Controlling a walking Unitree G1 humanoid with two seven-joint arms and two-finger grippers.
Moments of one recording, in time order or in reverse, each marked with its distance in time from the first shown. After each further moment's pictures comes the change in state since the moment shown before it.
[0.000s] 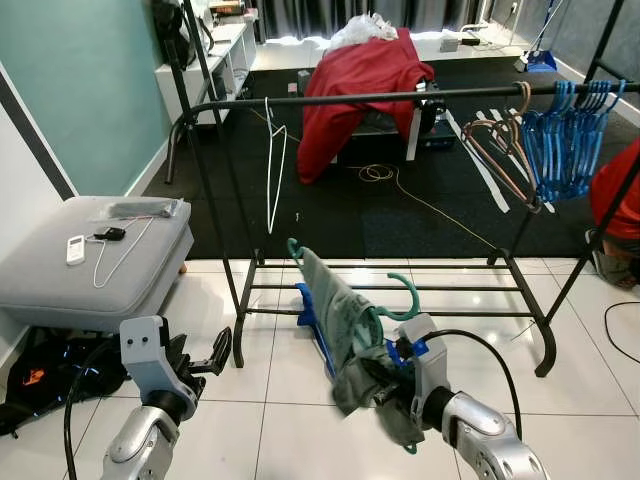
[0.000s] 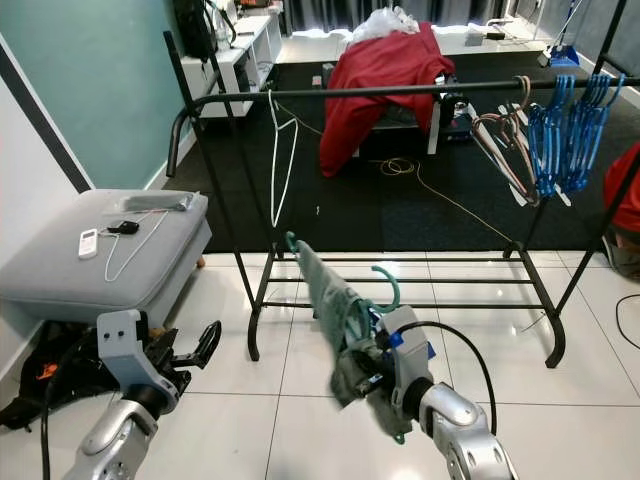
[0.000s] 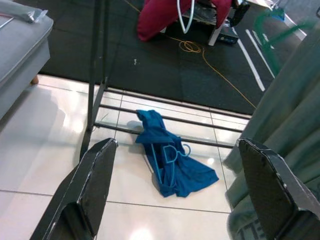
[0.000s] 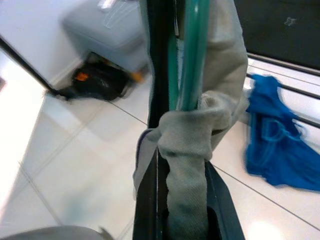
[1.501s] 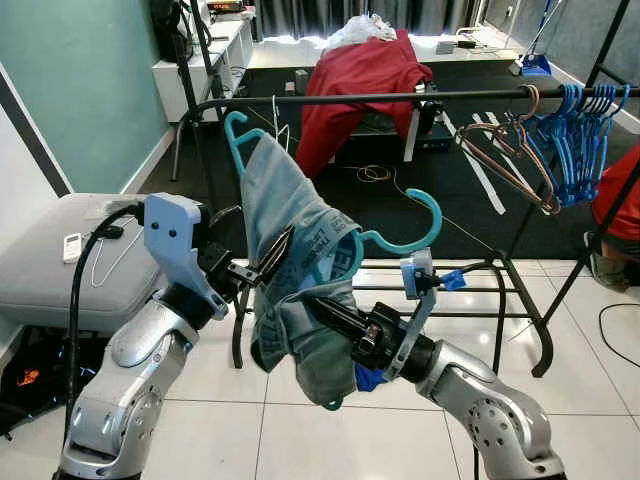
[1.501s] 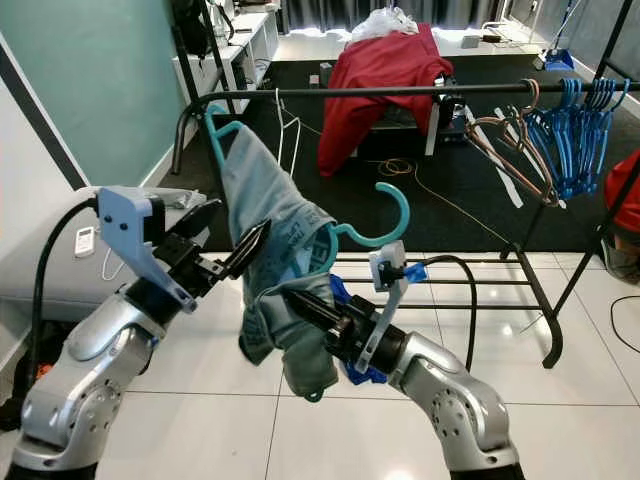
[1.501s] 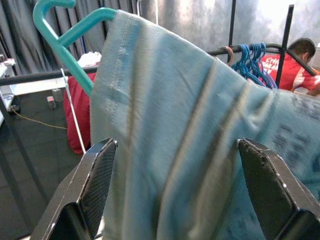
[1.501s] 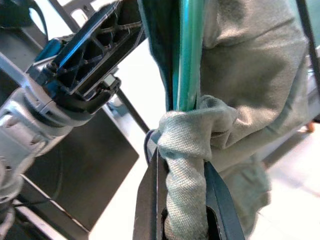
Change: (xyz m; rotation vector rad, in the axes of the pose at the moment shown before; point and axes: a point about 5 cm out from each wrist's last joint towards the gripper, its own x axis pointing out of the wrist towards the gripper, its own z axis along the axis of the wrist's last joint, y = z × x) left arm 0.016 -0.096 0.126 0.329 -0.310 -0.446; right arm 0.016 0.054 0.093 0.230 -0.297 0.435
